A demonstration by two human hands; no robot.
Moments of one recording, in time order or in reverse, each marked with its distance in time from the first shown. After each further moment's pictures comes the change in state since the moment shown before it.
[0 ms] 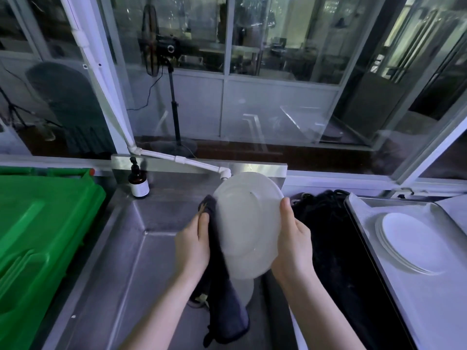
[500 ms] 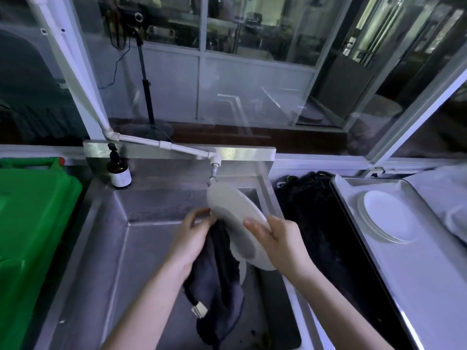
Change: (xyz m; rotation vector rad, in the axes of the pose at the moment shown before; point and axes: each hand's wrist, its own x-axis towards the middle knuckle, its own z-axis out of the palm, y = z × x) left_hand 0.018 -0.007 -0.024 -0.338 -0.408 -0.419; right_hand -0.018 0.013 0.000 -0.870 -0.301 -0.448
